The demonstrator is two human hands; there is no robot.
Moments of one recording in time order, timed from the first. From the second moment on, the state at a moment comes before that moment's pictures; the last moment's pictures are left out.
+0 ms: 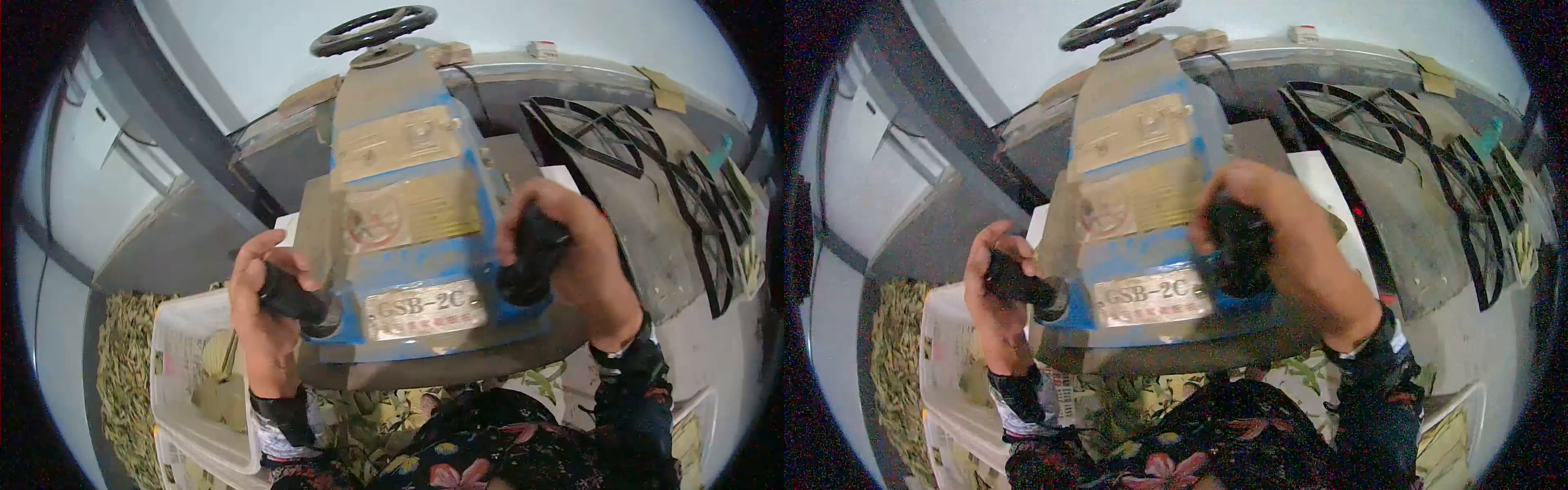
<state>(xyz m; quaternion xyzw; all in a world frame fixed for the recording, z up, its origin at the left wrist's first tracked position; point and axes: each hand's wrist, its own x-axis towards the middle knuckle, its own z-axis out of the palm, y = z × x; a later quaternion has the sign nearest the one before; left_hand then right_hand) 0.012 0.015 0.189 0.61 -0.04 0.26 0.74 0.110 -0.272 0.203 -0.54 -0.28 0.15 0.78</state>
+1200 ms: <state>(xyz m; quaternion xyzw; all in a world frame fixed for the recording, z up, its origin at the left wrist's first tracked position) 0.041 -0.090 0.140 0.62 -0.16 0.29 0.71 0.187 -0.360 0.148 -0.54 -0.21 0.04 0.81</state>
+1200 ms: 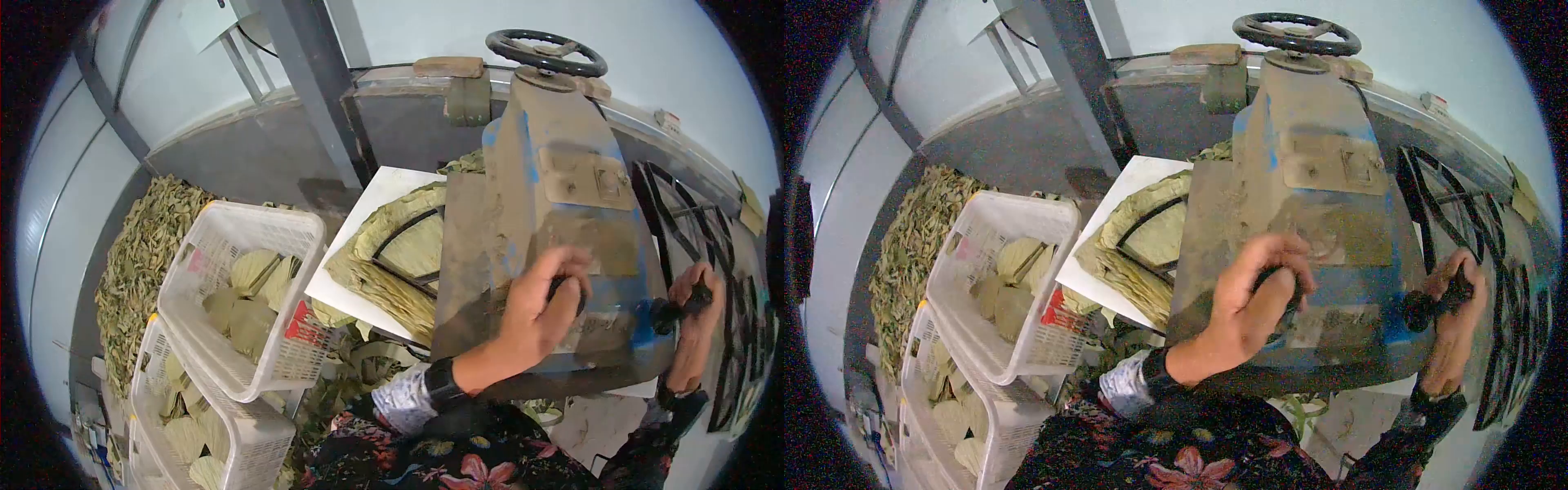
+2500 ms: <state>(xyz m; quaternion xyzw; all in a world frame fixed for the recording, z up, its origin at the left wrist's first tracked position) -0.024 0.010 0.009 0.94 -0.25 0.19 0.10 0.240 -0.355 0.034 -0.89 -0.02 0.06 0.45</state>
